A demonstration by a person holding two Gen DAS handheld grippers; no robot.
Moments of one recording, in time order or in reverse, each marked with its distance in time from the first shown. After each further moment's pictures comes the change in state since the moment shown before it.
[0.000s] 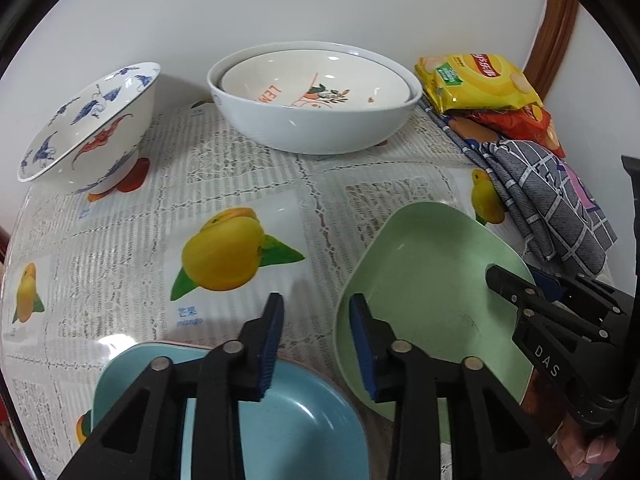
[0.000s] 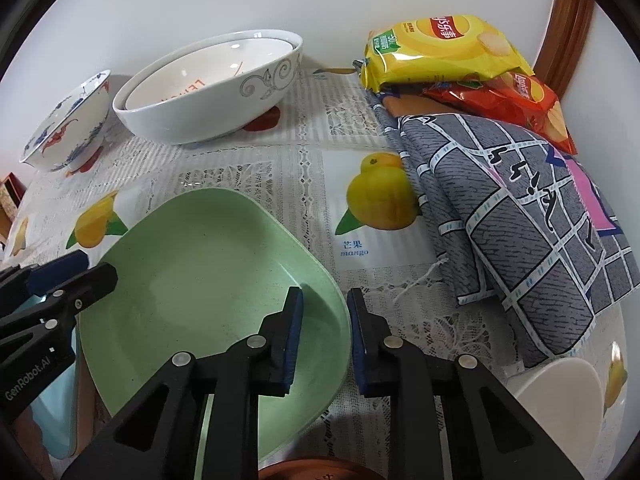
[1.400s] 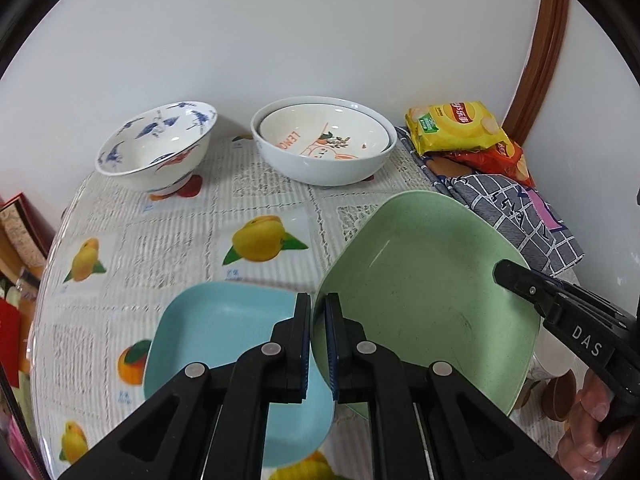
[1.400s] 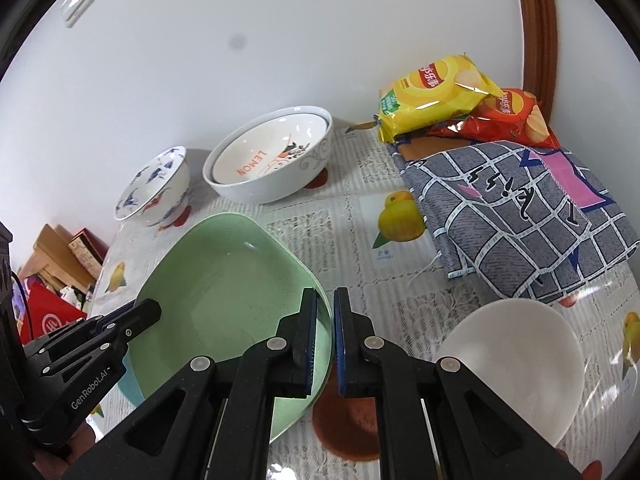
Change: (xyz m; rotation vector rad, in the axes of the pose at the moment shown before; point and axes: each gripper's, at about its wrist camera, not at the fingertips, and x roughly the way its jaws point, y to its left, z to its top) left arm -0.106 0.000 -0.033 -0.077 -0.114 0.039; right arm -0.099 -0.019 -0.021 0.123 -0.134 0.259
